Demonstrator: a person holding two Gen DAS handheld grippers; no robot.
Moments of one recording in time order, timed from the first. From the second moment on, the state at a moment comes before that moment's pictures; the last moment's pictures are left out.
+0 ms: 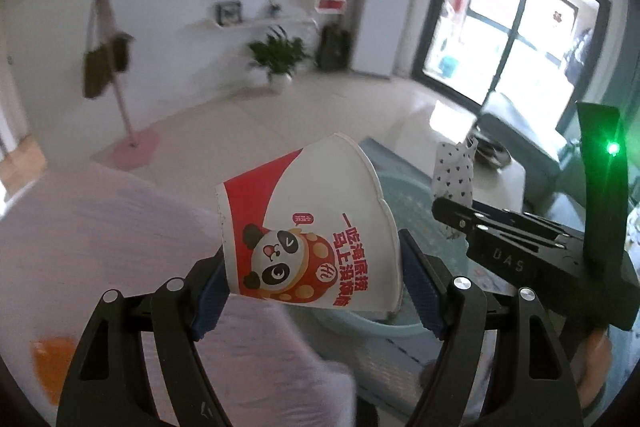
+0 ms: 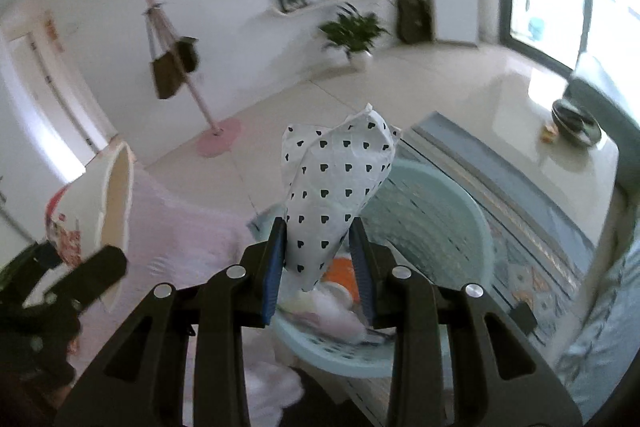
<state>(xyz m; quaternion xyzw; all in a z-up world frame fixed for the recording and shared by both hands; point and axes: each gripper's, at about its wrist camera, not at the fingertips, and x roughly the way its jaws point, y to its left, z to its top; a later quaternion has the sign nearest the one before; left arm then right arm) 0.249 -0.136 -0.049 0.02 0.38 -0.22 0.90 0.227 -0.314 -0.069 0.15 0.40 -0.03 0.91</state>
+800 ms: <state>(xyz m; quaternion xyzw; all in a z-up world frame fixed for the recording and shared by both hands) 0.266 -0.172 -0.088 0.00 0.43 -0.26 0.87 0.219 -0.366 -0.108 0.18 0.43 -0.07 0.88</state>
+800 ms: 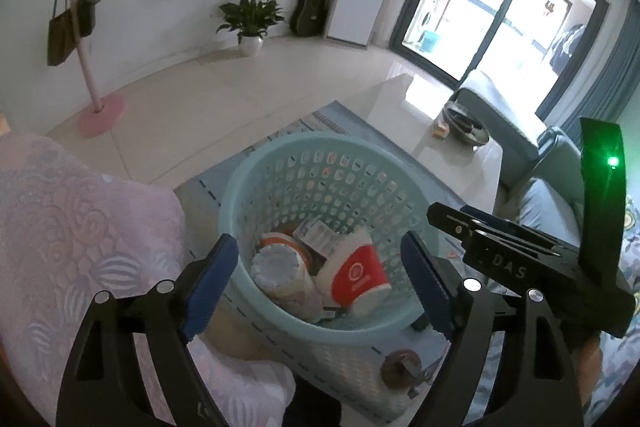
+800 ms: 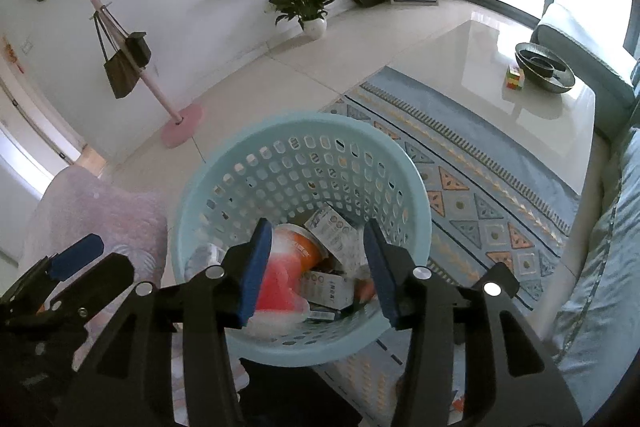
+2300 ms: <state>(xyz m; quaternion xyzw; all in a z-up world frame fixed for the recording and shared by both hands) 0.069 0.257 -0.026 -0.13 0.32 0.13 0.93 0.186 0.049 -0.065 0.00 0.41 0.23 0.88</state>
